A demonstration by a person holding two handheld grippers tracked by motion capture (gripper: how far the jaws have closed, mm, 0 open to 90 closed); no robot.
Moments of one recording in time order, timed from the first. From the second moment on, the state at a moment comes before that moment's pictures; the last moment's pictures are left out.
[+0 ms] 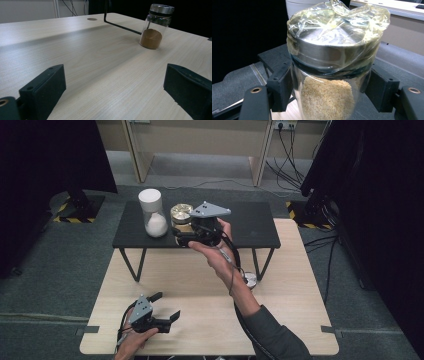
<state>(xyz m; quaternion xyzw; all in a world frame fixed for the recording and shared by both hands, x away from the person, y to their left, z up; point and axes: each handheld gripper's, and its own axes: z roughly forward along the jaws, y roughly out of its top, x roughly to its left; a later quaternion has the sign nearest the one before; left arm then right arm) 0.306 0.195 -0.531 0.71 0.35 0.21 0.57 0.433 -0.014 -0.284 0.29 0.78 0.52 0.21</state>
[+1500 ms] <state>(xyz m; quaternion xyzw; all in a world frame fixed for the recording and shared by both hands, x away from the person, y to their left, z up) 0.306 0.195 -0.531 0.71 0.34 0.21 0.57 0.473 -0.007 -0.304 0.33 0.76 0.51 0.24</state>
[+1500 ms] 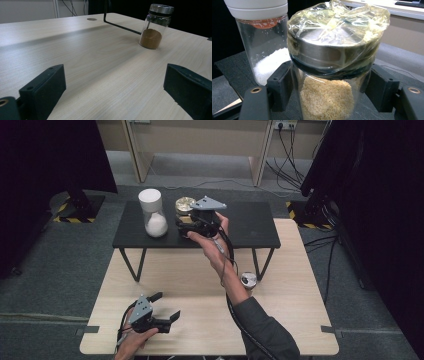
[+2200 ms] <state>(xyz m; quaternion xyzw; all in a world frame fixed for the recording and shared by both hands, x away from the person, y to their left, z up) 0.306 0.195 -0.531 0.71 0.35 0.21 0.57 0.475 -0.006 -0.309 0.33 0.76 0.51 0.24</state>
